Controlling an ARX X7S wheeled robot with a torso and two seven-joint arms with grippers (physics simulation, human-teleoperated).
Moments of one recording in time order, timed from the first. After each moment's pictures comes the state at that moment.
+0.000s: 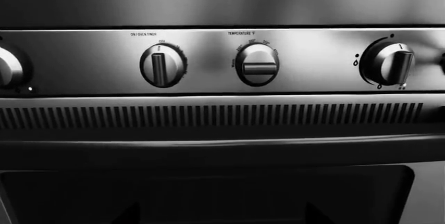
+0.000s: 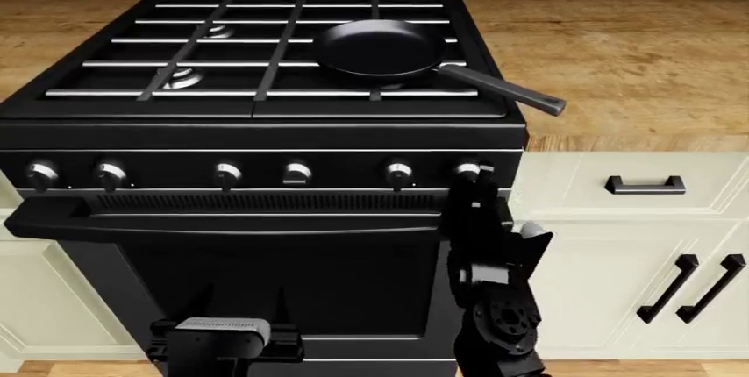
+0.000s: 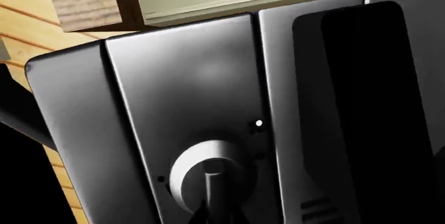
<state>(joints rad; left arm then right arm) 0.00 -0.35 0.35 -0.01 -0.33 0.10 -0.31 0.71 0.00 -0.35 0.66 1.96 -0.34 0.10</state>
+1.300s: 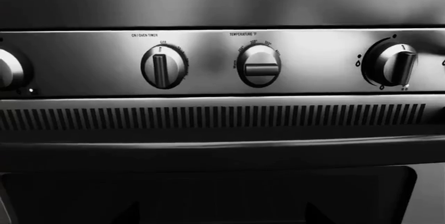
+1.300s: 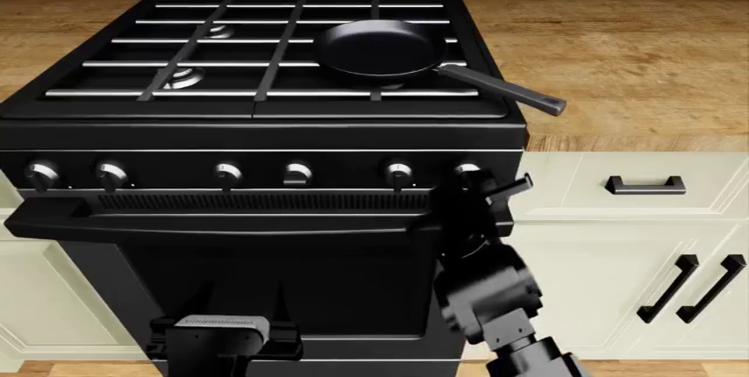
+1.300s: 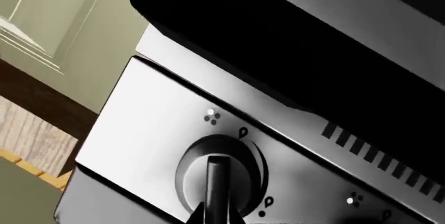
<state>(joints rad) -0.01 -0.36 0.36 -0.01 -0.34 0.10 -0.32 0.81 0.00 -0.40 0.48 2.98 -0.73 -0.22</state>
